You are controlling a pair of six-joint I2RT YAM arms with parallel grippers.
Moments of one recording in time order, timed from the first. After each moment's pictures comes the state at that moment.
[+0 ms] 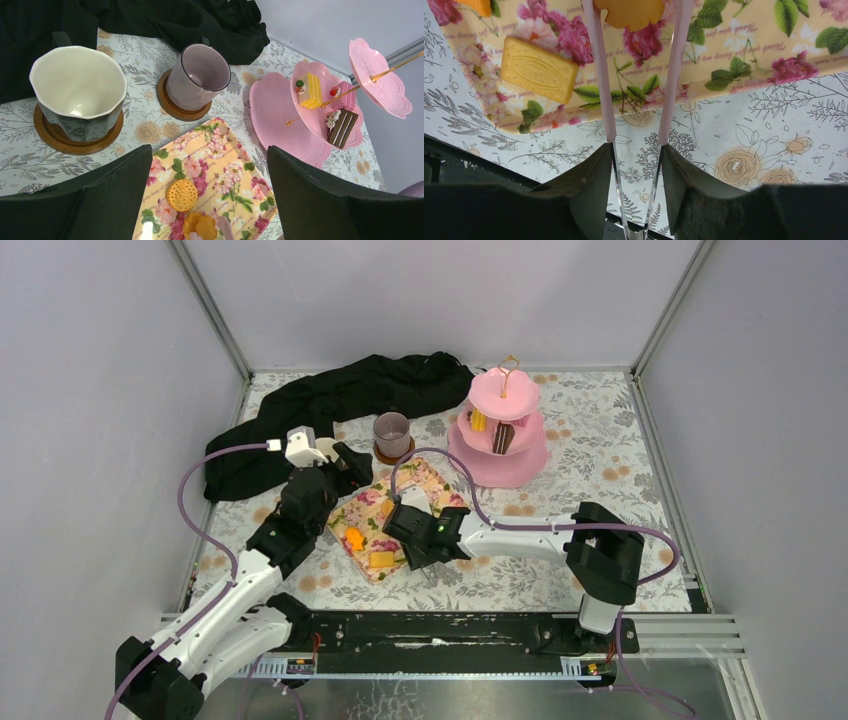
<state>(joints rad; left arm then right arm) -0.52 0.82 0.60 -0.01 -0.38 -0.61 1.20 1.76 1.21 -0.59 0.29 0.69</state>
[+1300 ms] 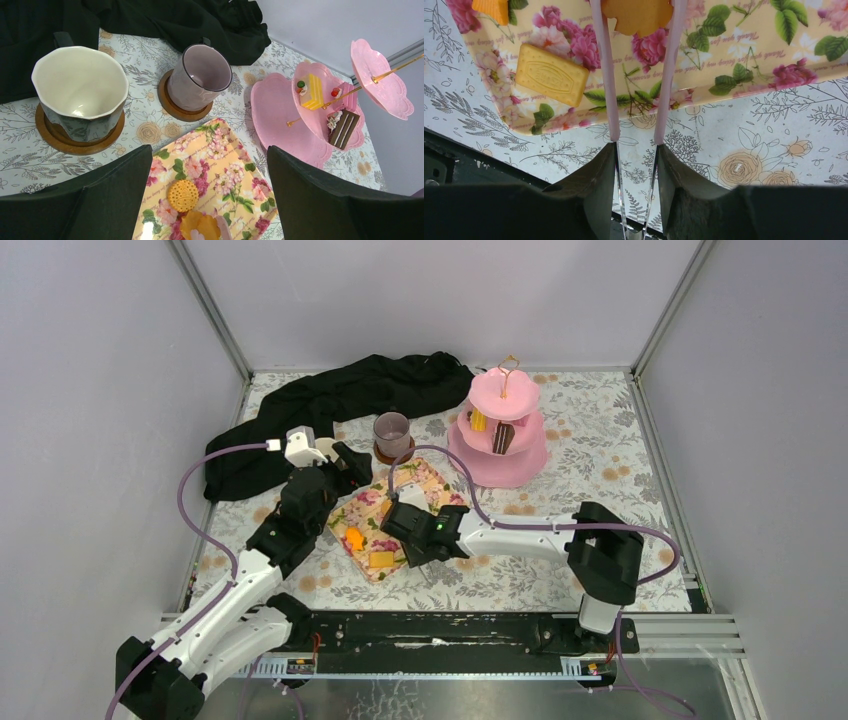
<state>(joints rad) -0.52 0.82 0.60 -0.01 -0.38 -0.61 1.21 1.77 1.23 -0.59 0.29 0.69</state>
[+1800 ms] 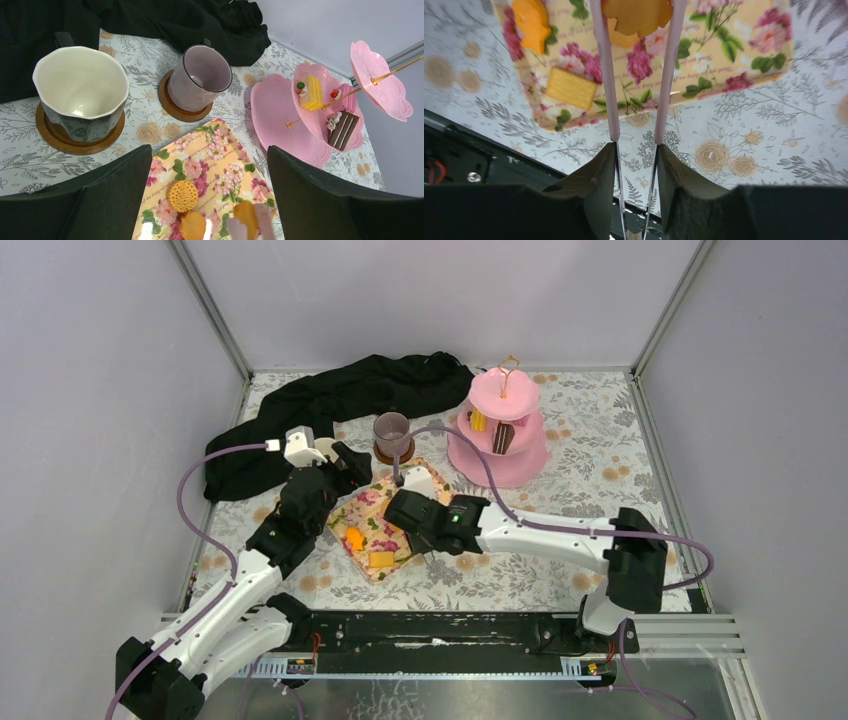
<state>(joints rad) -0.51 0.82 0.60 -0.01 -0.38 -0.61 1.21 1.66 1.29 -0.70 0.37 0.69</state>
